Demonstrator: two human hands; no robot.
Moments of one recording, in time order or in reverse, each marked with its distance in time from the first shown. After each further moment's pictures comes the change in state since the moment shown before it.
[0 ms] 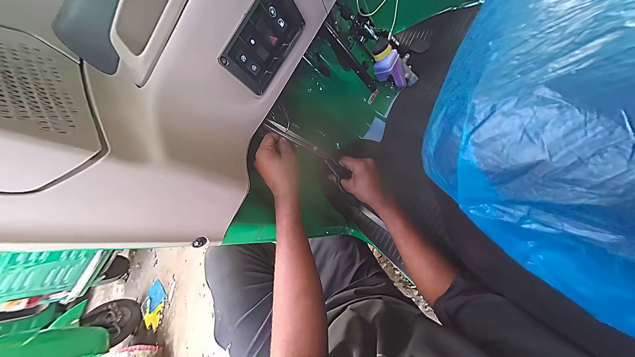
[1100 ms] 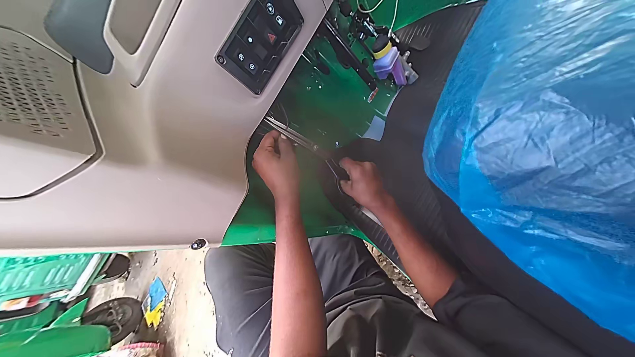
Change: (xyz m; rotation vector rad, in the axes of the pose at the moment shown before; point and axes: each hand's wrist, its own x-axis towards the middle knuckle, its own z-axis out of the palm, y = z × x) left_hand -0.001 -0.001 0.001 -0.095 0.013 0.073; right_hand -0.007 -0.015 -0.003 -0.143 -0.006 0.019
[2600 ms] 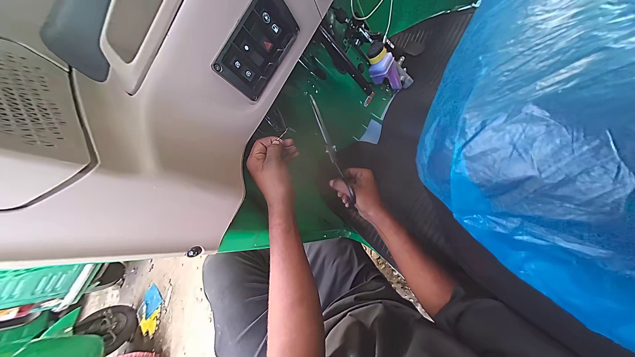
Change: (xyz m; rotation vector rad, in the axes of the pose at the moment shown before) left_hand -0.001 0.010 -0.003 -0.567 -0.050 -0.216; right_hand -0.013 0.004 0.017 1.150 -0.066 0.527
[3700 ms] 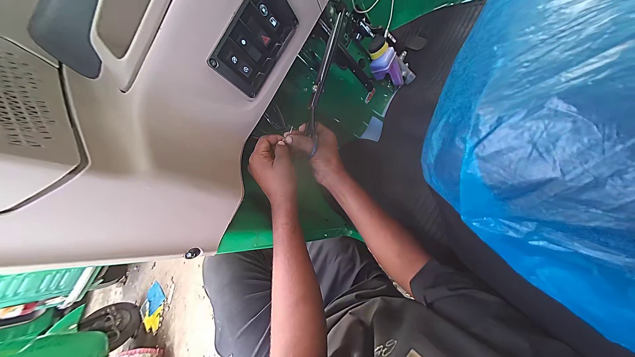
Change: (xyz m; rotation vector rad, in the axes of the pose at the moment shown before) left_hand 0.001 -0.009 -0.003 0.433 0.027 0.193; right_hand 0.084 -0.035 0.088 0.491 -0.021 -0.280
